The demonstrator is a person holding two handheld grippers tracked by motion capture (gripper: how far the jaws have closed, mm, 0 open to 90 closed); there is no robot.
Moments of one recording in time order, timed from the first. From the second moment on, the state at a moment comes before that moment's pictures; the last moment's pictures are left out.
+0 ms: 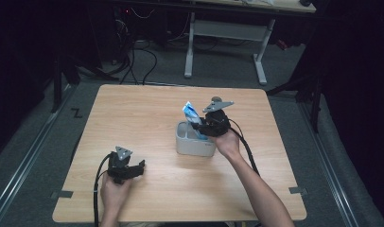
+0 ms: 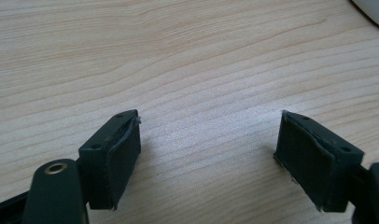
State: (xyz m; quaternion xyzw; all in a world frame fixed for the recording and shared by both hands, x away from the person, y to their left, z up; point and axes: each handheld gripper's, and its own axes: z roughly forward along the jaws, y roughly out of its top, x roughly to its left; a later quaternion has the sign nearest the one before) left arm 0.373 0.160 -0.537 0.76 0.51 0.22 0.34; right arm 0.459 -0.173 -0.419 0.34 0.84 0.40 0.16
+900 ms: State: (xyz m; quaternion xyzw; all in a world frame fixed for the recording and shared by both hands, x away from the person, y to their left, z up) left arm 0.373 0.160 -0.537 0.76 0.51 0.22 0.34; right arm 0.442 -0.204 -0.393 0.36 0.80 0.45 0.17
